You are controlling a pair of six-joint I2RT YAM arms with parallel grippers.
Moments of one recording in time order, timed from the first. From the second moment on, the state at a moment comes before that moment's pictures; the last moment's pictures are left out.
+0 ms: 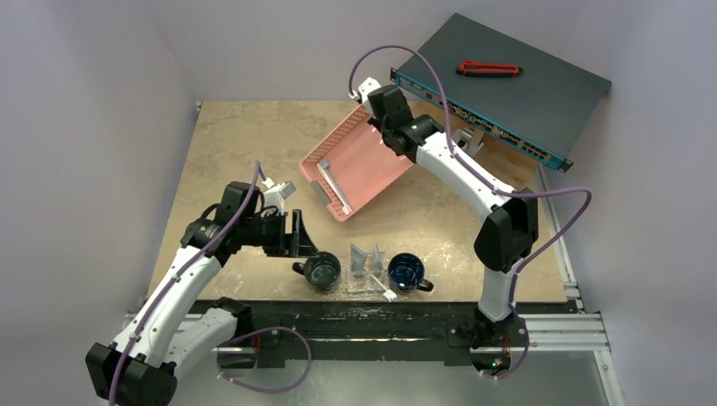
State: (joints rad) left arm -0.34 0.88 0.81 -0.83 0.62 -0.40; right arm 0.64 1.88 1.84 -0.61 0.57 -0.42
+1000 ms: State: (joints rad) left arm -0.34 0.88 0.81 -0.83 0.62 -0.40; right arm 0.50 1.80 1.44 -0.61 0.21 0.20
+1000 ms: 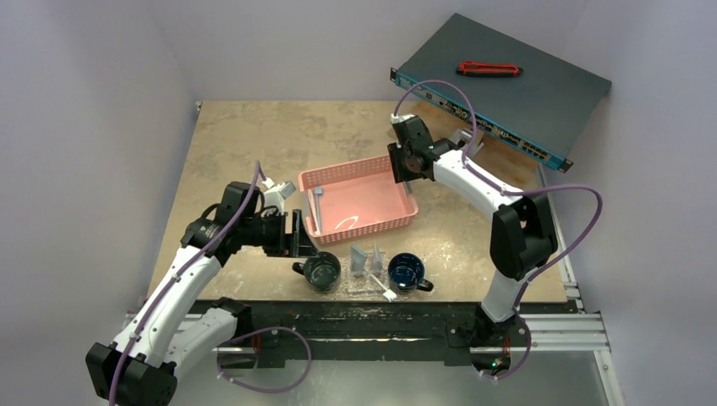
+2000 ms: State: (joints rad) left arm -0.34 0.89 0.81 -0.83 0.62 -0.40; right arm 0.62 1.86 1.52 -0.39 -0.10 0.33
